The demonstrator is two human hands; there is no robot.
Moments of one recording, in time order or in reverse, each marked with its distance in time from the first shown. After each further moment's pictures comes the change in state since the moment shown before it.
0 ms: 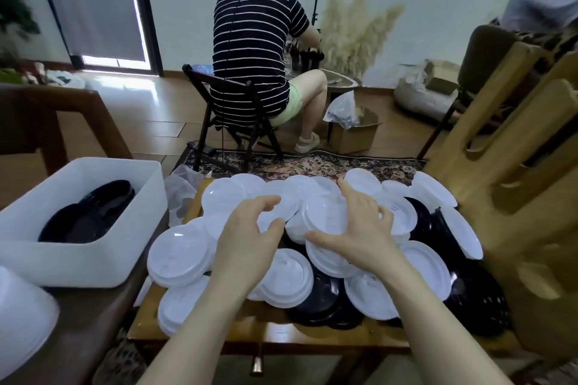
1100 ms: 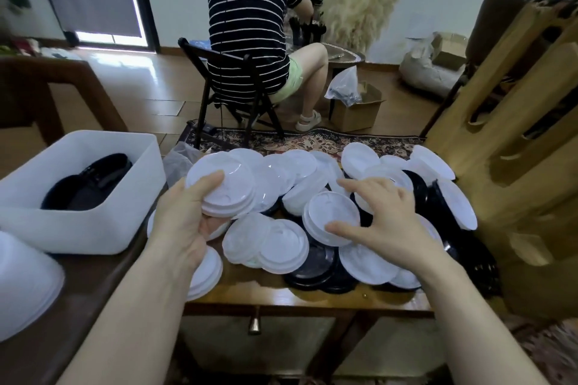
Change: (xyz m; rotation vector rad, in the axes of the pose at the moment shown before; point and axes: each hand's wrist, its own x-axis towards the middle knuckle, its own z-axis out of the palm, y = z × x) left_hand 0.002 -0.006 -0.043 -0.945 0.207 -0.480; right_hand -0.037 0.023 -0.031 -0.023 -0.018 -0.202
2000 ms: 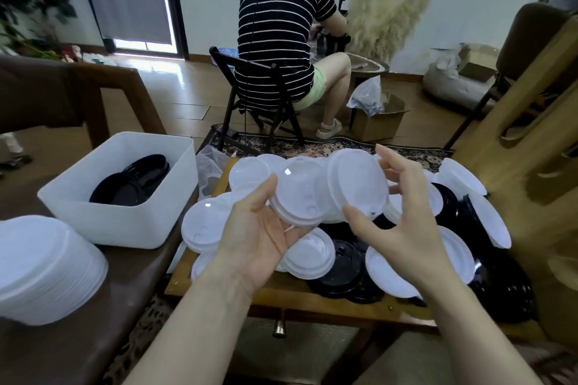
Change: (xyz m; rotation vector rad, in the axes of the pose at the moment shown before) left_hand -0.031 -0.013 0.016 -0.271 -0.395 -0.221; right_hand -0.003 -0.051 0.002 0.507 0.291 -0.138
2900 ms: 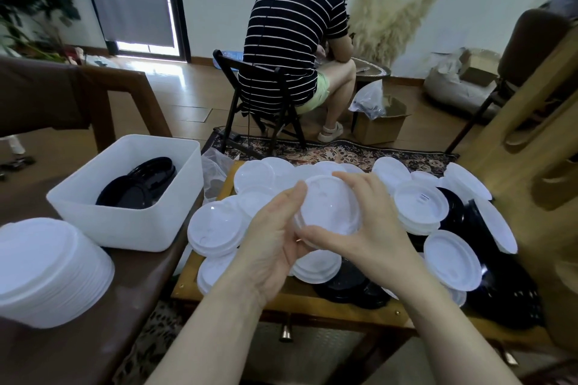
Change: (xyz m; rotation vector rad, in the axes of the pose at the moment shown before) left_hand -0.003 -0.008 0.004 0.276 -0.023 0.055; right_hand 0.005 -0.013 0.033 -0.172 -0.174 0.127
